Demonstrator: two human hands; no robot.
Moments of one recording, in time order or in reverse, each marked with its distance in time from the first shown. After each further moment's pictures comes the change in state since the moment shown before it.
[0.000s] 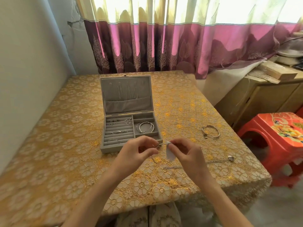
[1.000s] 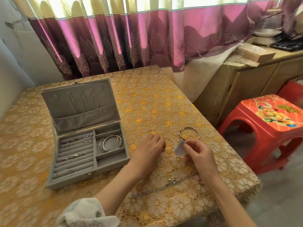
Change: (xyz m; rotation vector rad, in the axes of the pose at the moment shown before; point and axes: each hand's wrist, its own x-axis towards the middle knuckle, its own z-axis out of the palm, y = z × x) left_hand 0.132 -0.033 0.120 0.808 -0.165 0.384; right_hand 0.033 0.101 -0.086 0.272 0.308 0.405
